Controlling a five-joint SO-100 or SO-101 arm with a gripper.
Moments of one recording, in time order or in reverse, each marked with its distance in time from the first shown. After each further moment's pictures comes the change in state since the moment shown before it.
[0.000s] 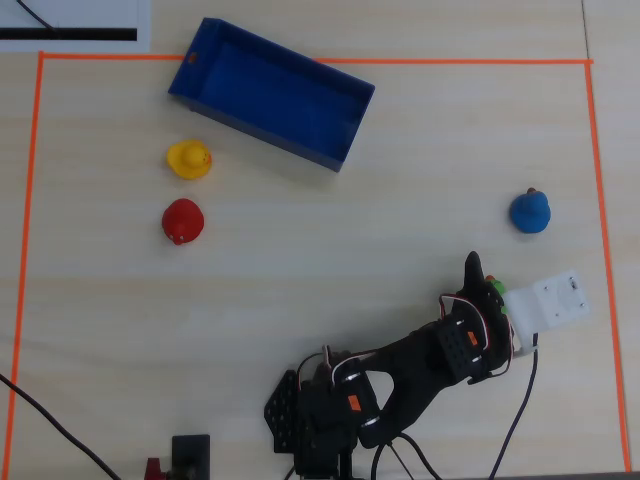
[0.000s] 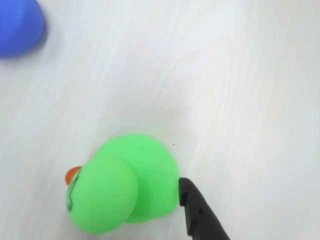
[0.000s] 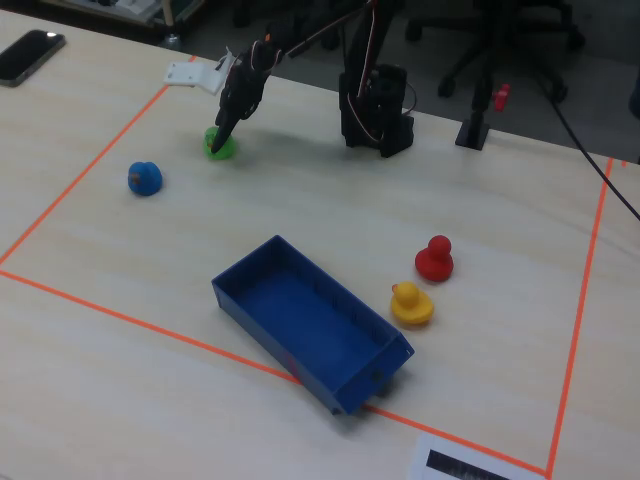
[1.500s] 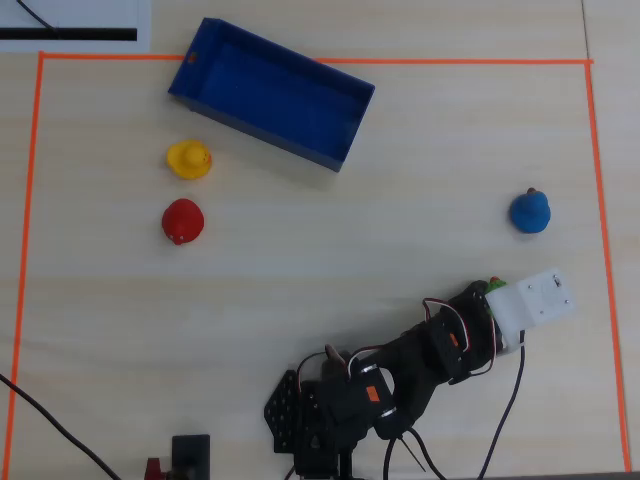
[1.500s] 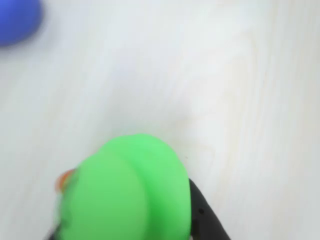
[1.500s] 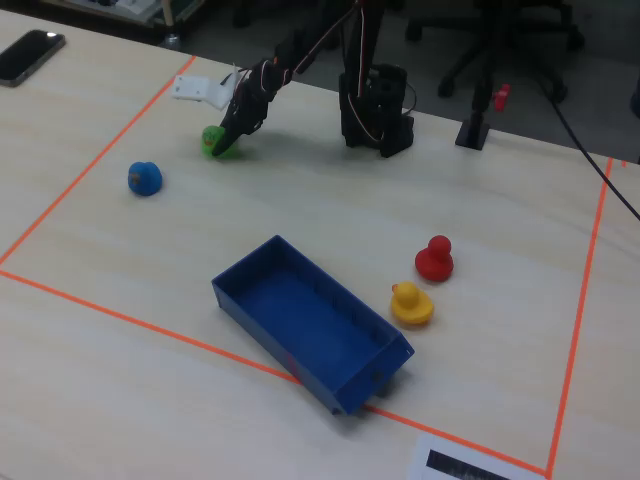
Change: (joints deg) arm -0.3 -7.6 8.9 -21.0 -1.5
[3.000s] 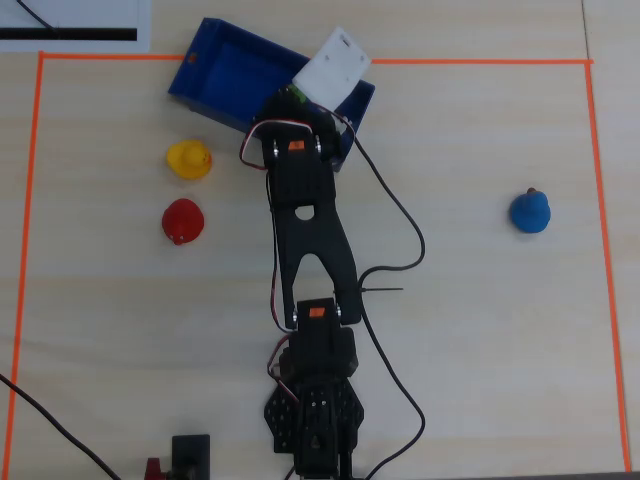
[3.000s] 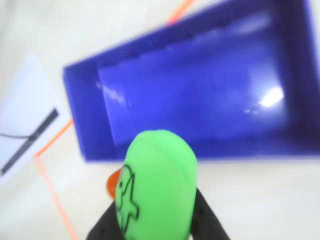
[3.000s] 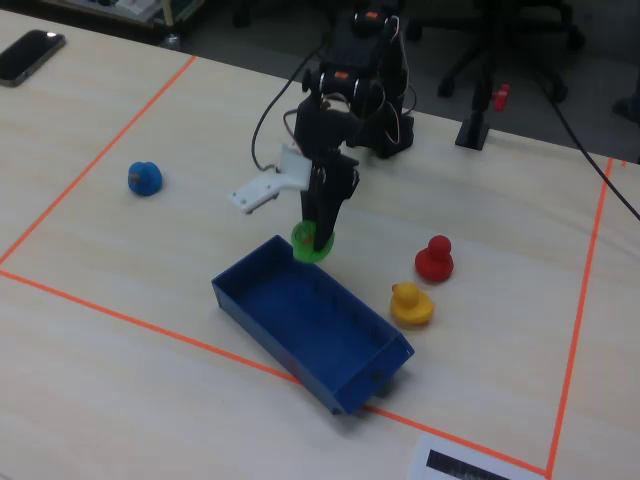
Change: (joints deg) arm -73.0 -22.1 -76.0 58.6 44.6
